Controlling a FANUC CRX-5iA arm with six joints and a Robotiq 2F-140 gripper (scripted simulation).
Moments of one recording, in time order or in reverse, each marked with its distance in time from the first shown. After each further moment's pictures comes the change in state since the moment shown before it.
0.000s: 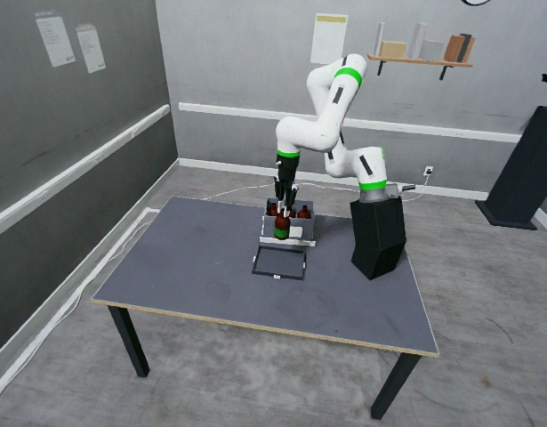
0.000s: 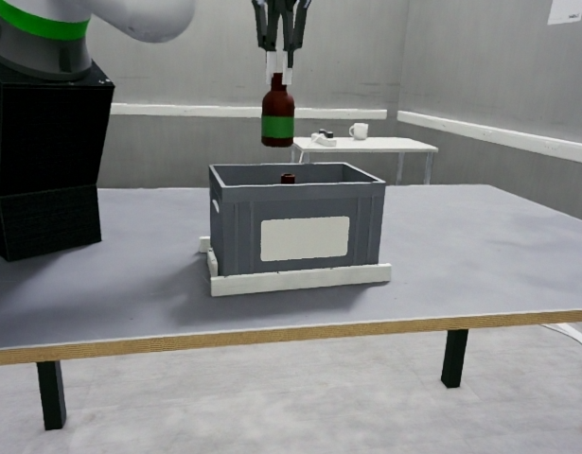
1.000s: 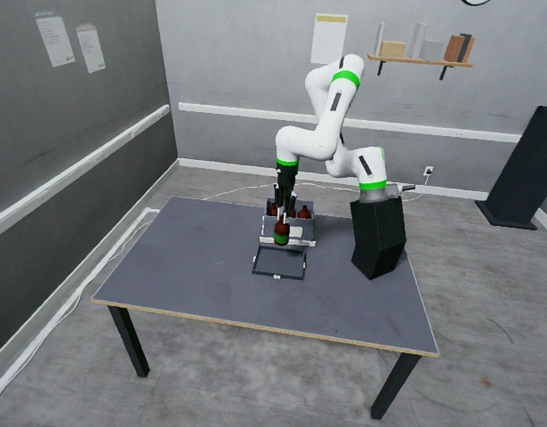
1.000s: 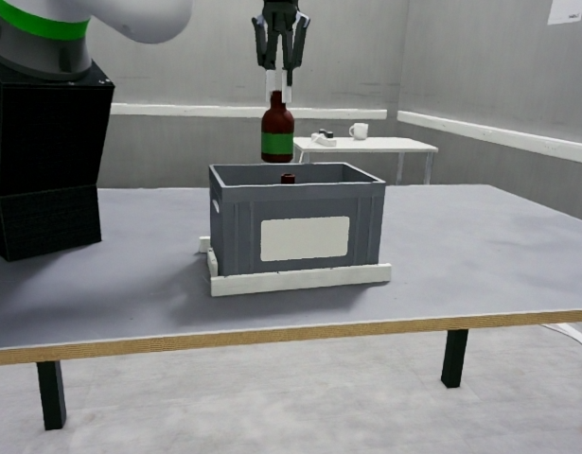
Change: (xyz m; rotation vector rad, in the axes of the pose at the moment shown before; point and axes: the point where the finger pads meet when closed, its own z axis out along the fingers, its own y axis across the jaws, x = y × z) arm 0.000 0.000 0.036 0.000 0.000 0.000
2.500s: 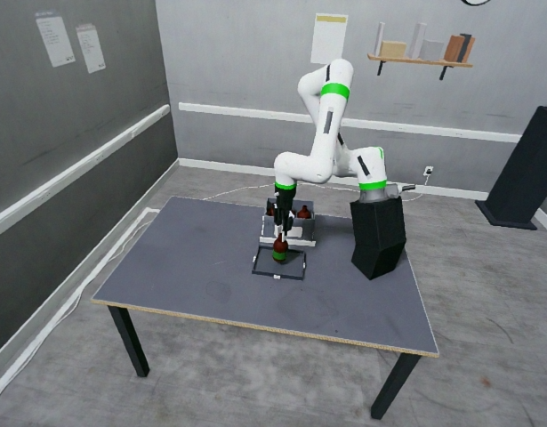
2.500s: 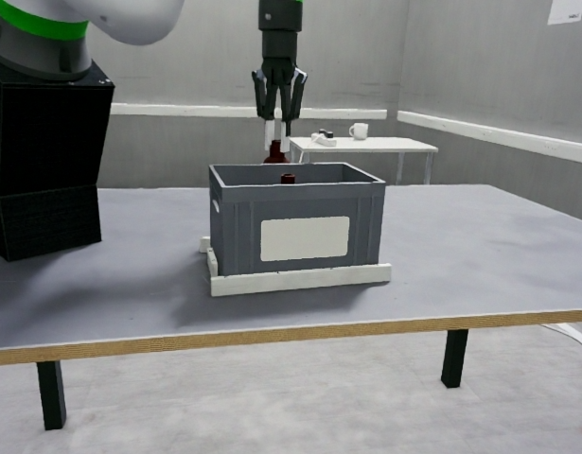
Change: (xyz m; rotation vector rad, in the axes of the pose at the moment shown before) arm 0.000 0.000 0.108 0.000 0.000 0.000
